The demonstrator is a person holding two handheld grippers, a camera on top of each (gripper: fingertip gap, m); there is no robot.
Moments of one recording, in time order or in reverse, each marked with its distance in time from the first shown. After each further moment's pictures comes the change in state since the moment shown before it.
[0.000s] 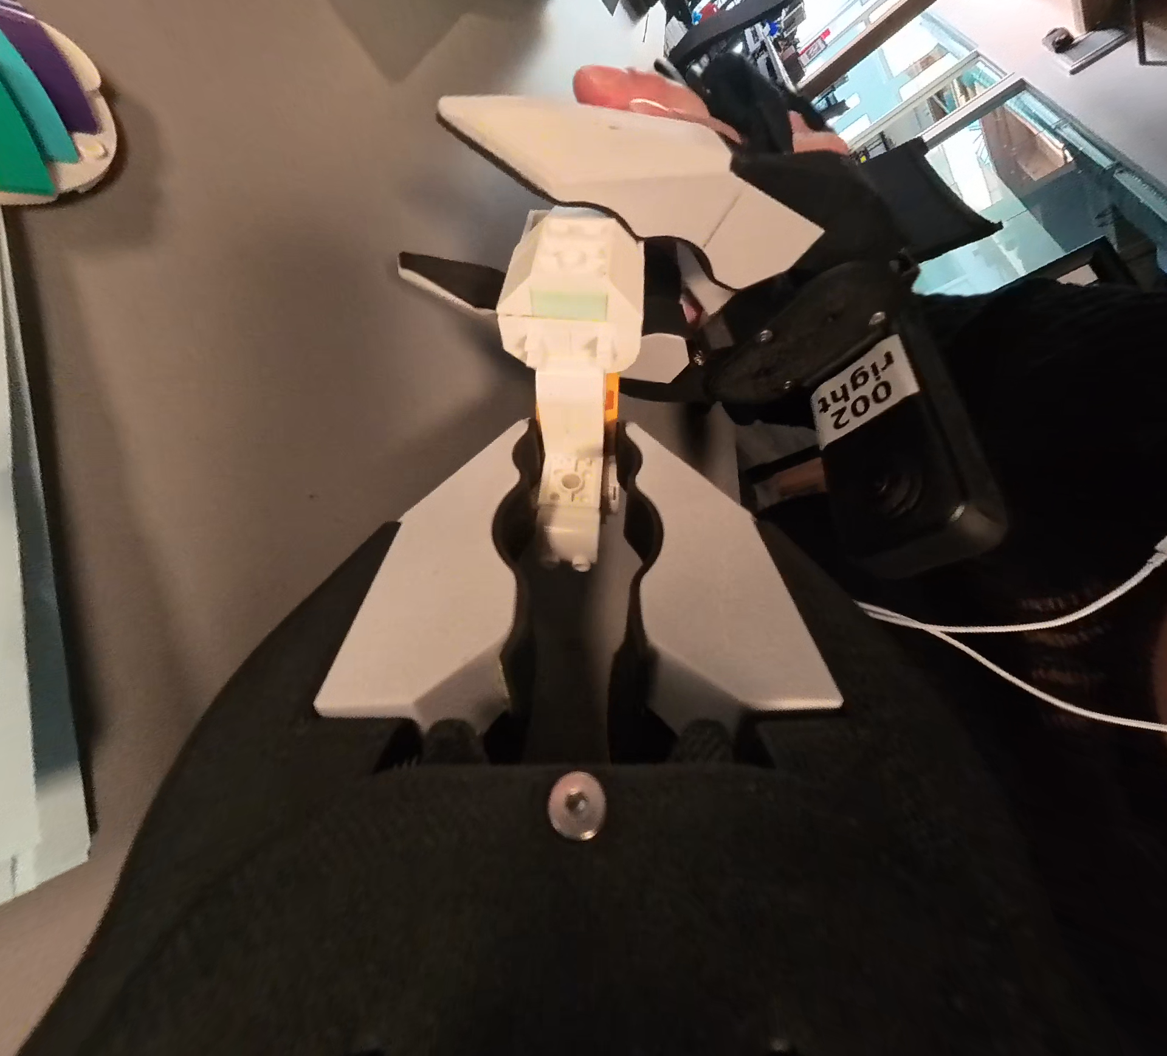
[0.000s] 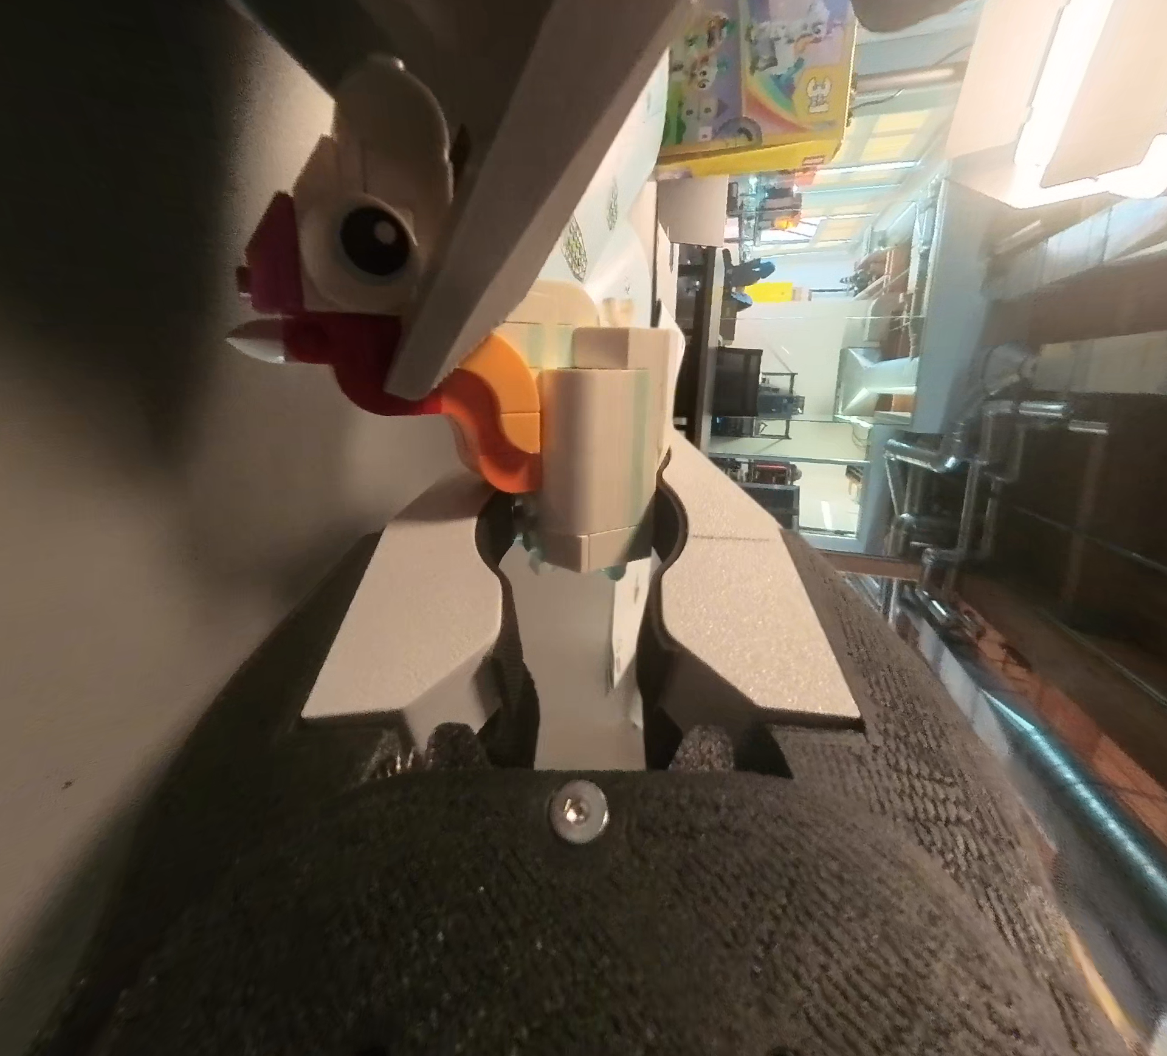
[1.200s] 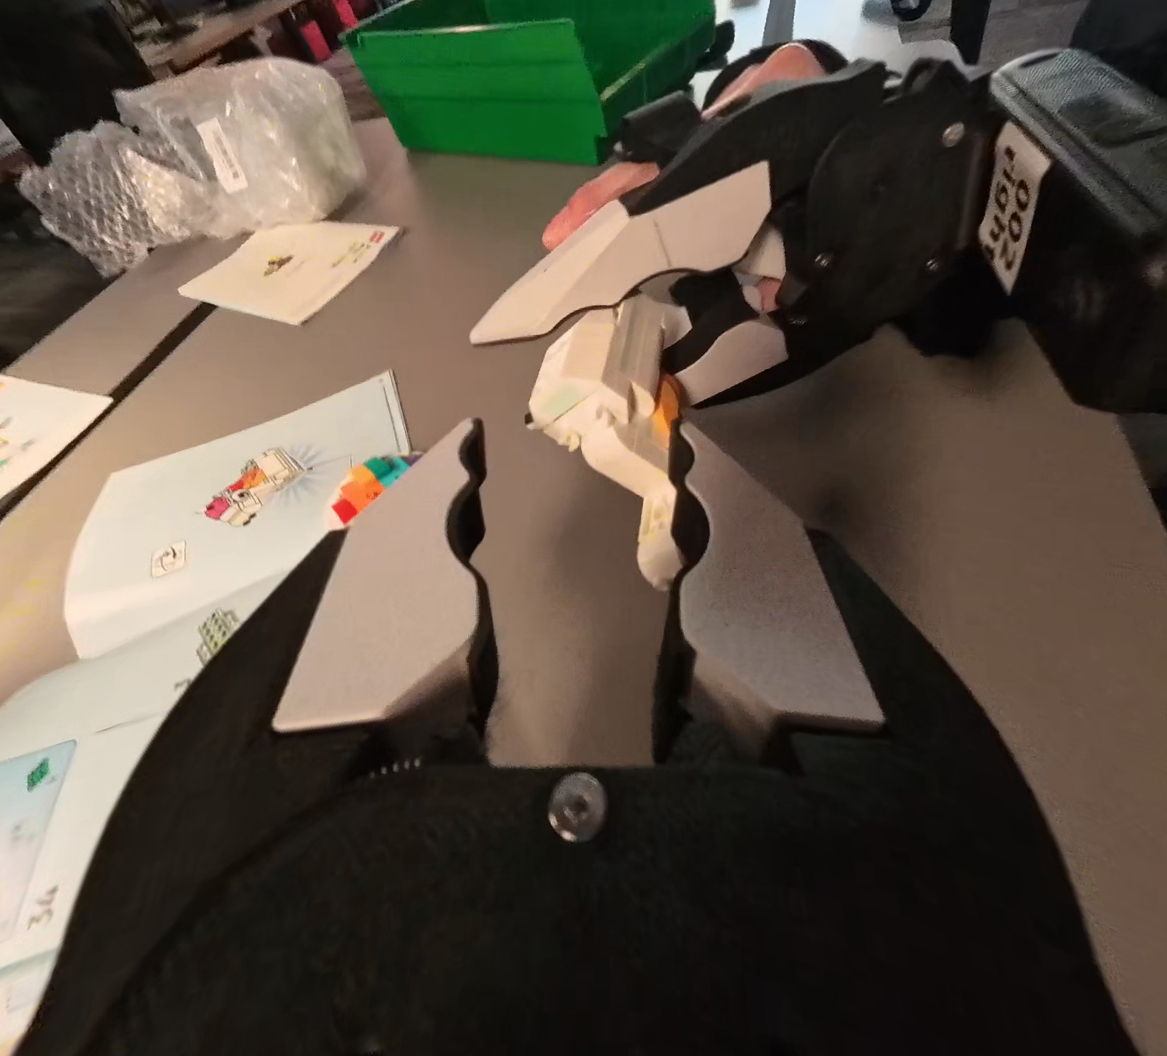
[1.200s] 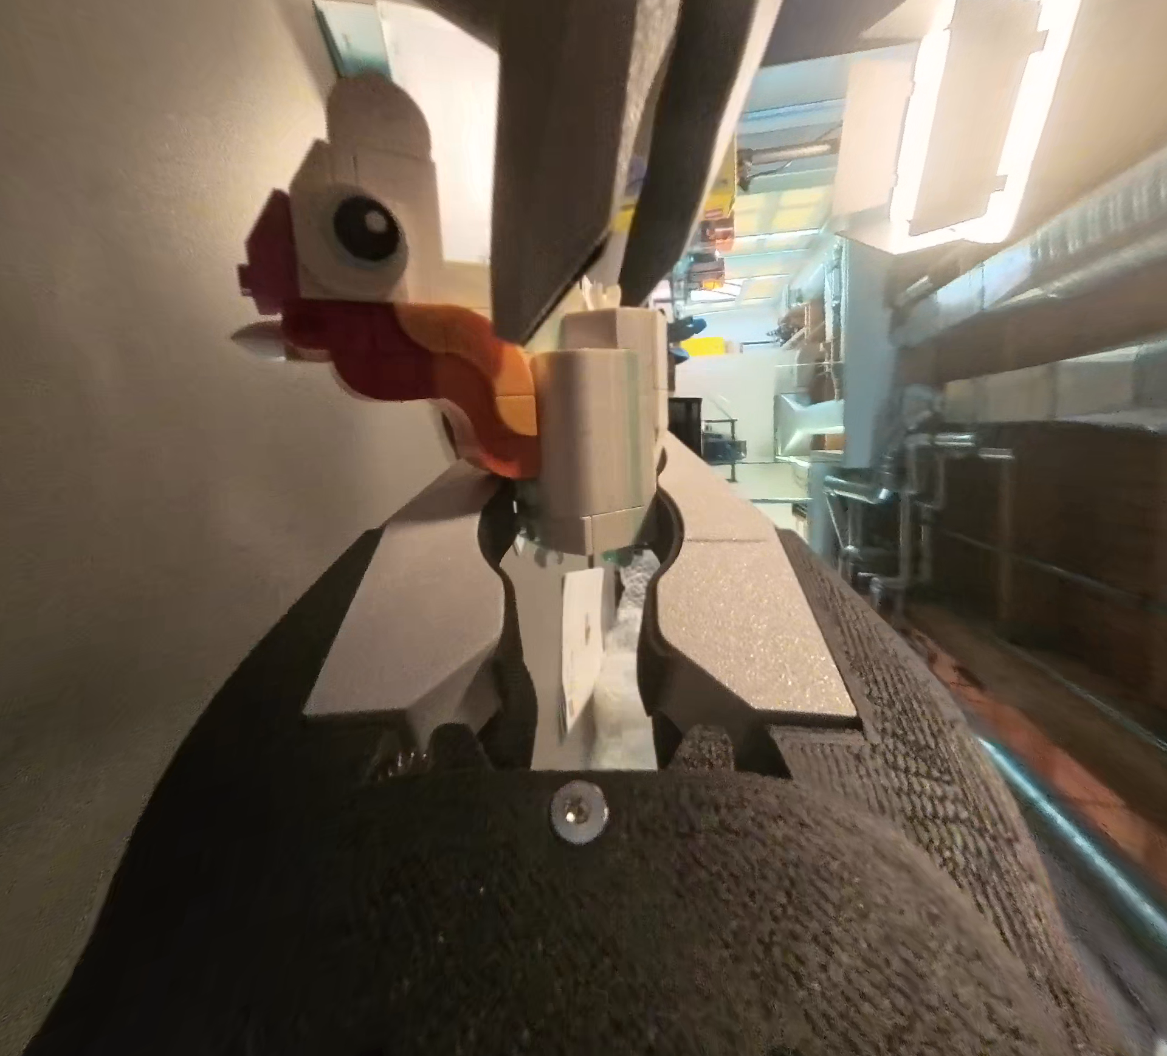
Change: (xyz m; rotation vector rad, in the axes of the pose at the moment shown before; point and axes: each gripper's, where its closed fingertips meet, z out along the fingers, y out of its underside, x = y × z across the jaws) left arm 0.009 -0.051 -0.030 0.128 -0.478 0.872; right arm 0.029 -0.004 -0.005 0.112 0.111 0.000
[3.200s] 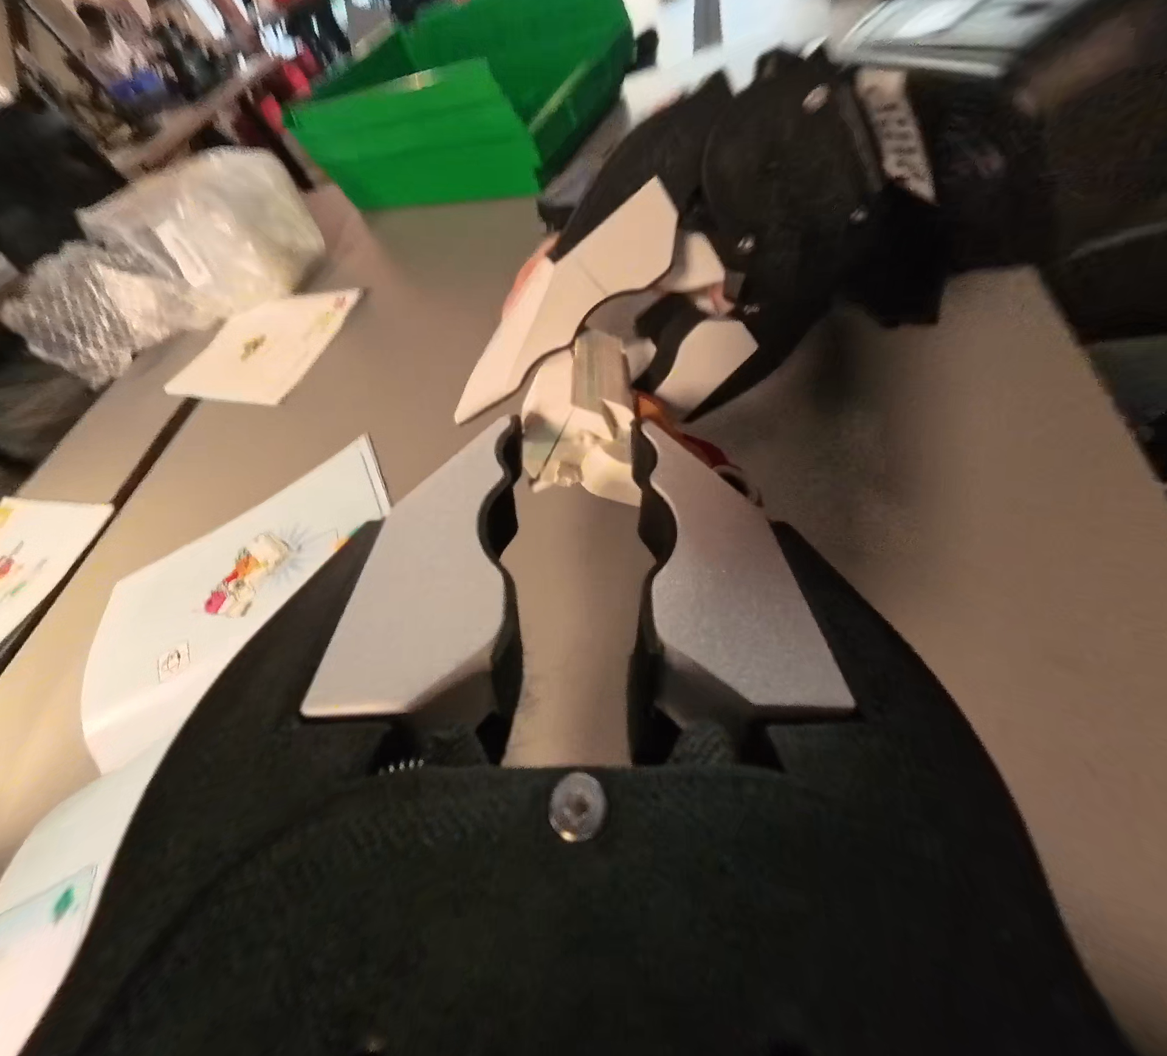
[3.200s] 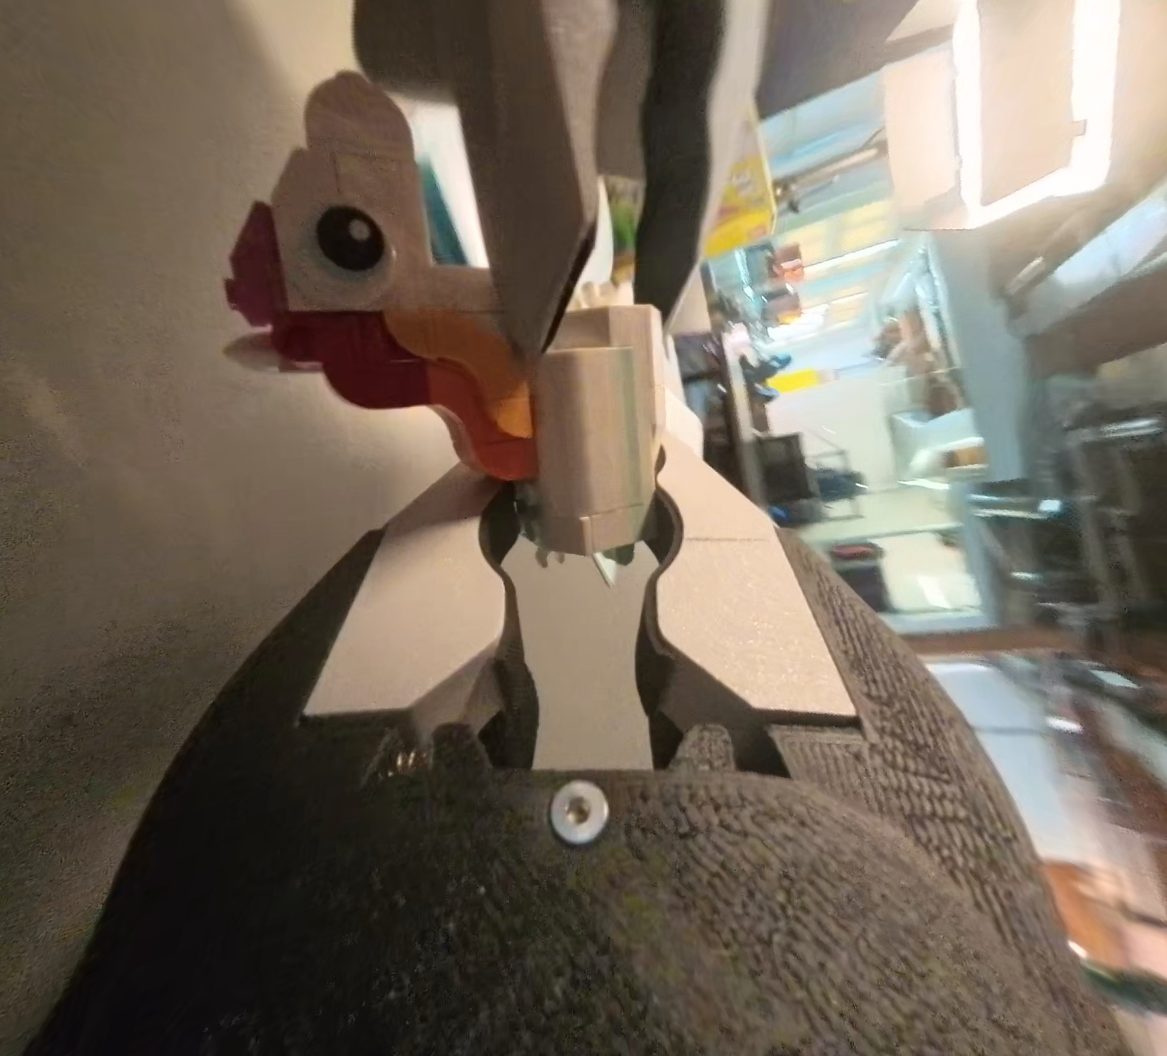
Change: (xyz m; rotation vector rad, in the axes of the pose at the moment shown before) left arm 0.021 -0.012 0.006 0.026 0.064 0.161; right arm -0.012 -0.005 -0.011 0.140 -0.092 0.247
